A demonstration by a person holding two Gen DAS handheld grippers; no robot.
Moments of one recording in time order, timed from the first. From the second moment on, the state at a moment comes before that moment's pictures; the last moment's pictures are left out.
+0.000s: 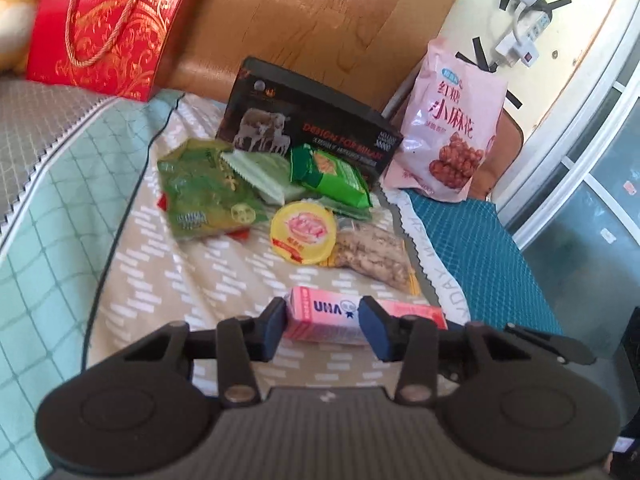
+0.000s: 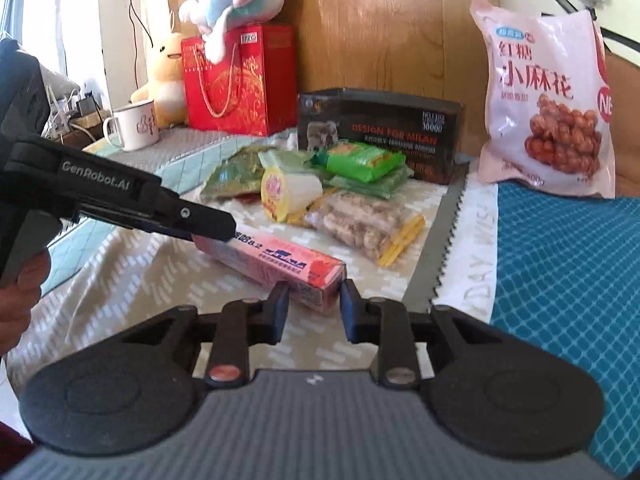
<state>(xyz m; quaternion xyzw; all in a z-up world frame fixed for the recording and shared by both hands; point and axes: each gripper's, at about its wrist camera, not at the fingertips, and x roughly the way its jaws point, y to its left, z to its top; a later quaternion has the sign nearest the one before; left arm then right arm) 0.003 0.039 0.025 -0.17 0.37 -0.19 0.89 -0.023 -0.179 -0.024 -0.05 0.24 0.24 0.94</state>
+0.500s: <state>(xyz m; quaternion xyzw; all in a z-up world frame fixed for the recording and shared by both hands) 0.100 0.045 0.115 -0.15 0.27 -0.19 0.93 0.070 -0.165 0.050 -0.06 0.12 0.21 0.97</state>
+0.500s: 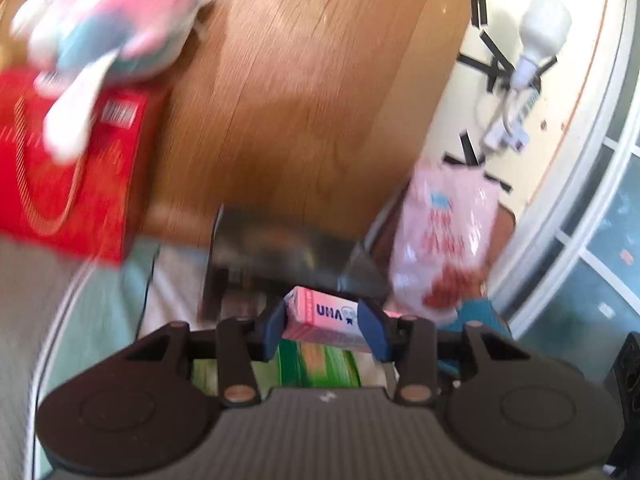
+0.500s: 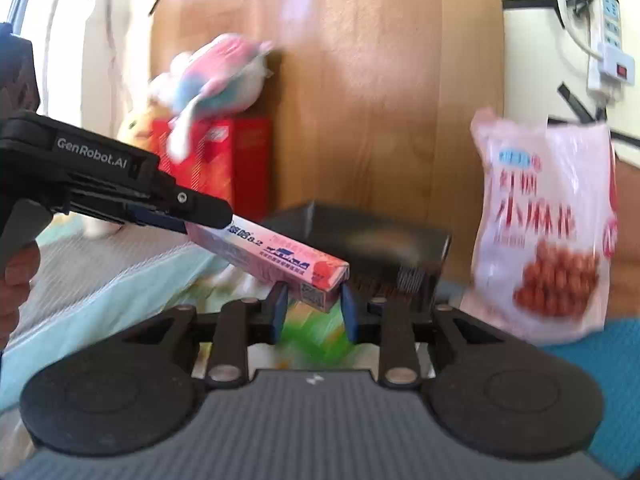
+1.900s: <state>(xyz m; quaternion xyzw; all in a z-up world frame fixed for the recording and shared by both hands) 0.085 0.068 0.133 -0.13 0.28 -0.14 0.94 0.021 -0.395 0.222 0.24 -0.01 0.14 0.96</state>
